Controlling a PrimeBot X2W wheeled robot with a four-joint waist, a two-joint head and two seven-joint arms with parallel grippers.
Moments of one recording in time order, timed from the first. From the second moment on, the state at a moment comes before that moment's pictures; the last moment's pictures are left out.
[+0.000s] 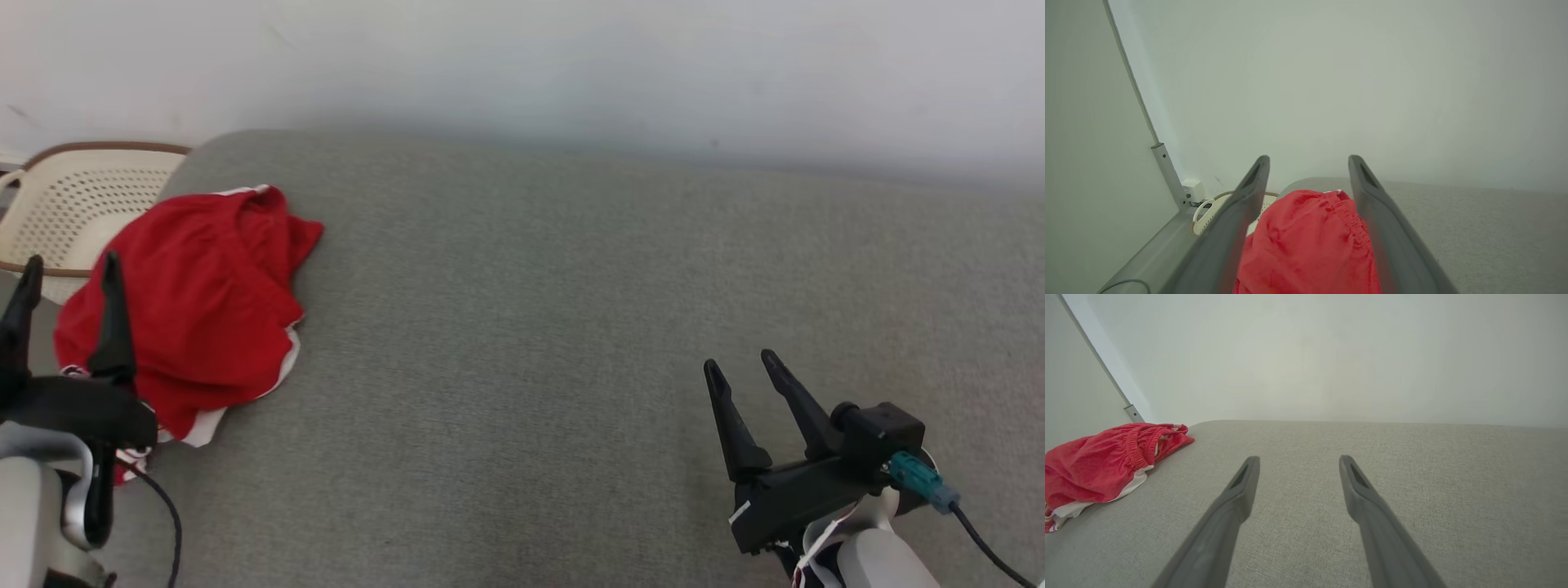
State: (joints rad) left arm -0.52 0.33 0.00 0.29 -0.26 0.03 -0.18; right arm -0.23 -0.19 0.35 0.18 0.31 0.13 -0.16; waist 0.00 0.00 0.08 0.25
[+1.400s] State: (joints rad) left arm -0.93 0.47 -0.07 1.19 -0.27 -0.04 -0.01; right arm -0.33 -0.20 0.39 0.22 0.33 0.13 -0.18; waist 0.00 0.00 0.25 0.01
